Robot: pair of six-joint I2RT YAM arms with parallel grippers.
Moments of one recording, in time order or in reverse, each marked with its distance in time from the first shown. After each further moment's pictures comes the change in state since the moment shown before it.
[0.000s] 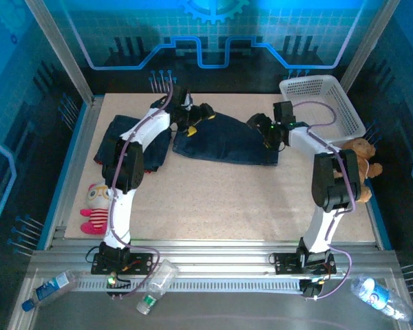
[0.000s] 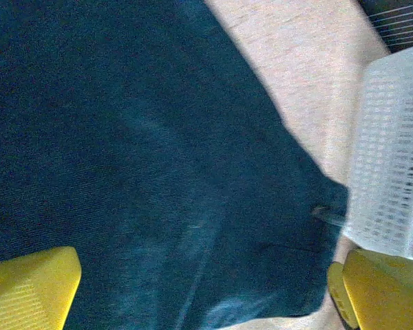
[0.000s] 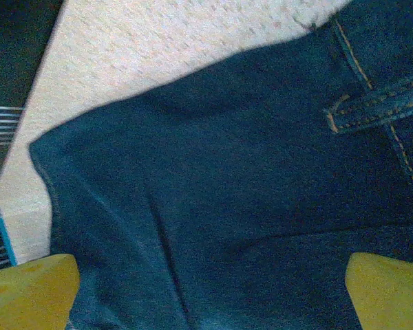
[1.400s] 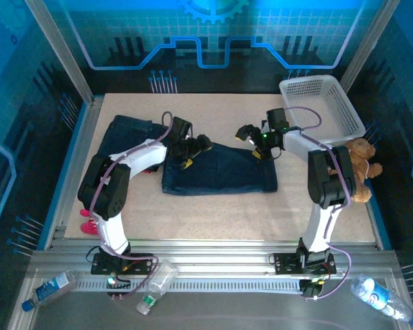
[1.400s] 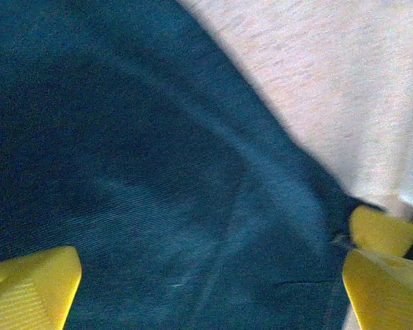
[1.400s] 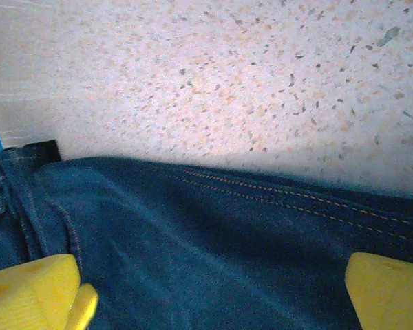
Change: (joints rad) left arm -0.131 -0.399 -0.687 0.238 -0.165 -0.178; right arm 0.032 0.059 -0.031 -0.005 -0.230 -0.145
